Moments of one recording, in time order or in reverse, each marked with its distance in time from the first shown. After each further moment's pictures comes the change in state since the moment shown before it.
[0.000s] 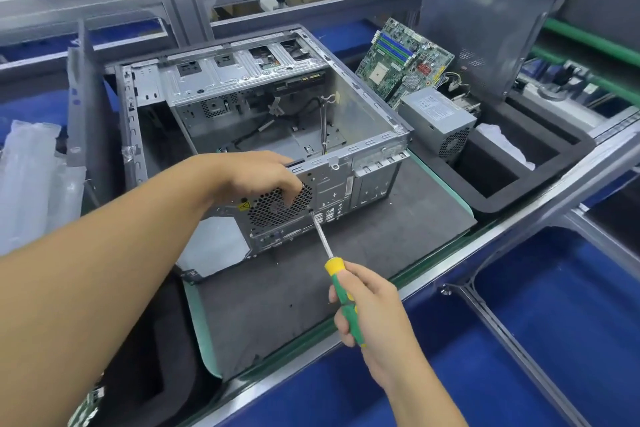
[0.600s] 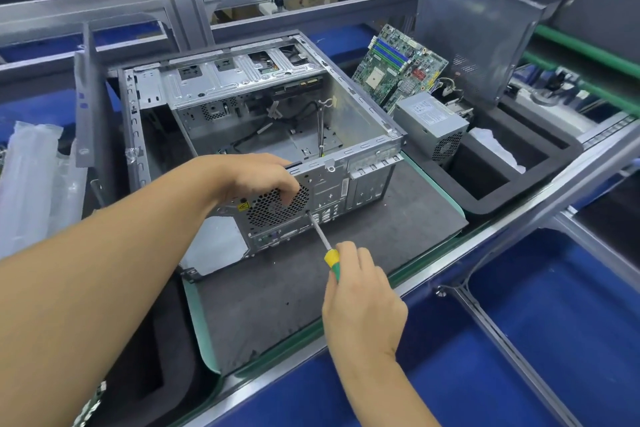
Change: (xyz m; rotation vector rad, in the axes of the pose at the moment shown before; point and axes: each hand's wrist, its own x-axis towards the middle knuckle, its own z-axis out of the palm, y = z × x) left_hand 0.002 0.001 -0.001 0.036 -0.033 0.005; right_hand -0.015 -0.009 0.029 -1.437 0.602 -0.576
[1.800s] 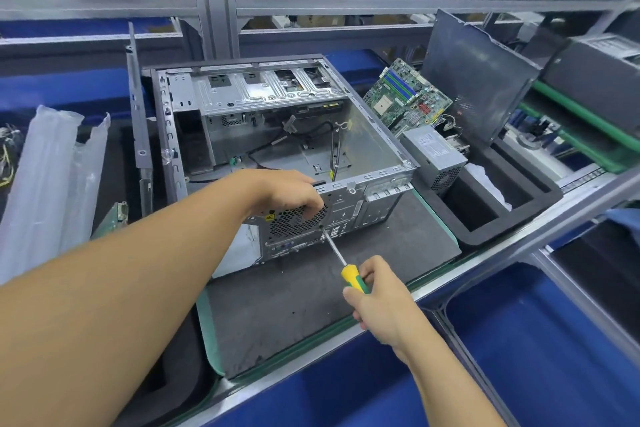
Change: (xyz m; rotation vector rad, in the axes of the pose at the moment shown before) left_hand 0.003 -0.006 0.000 -0.005 -0.016 0.076; right_hand 0.038 0.032 -0.012 0.672 -0.602 0.298
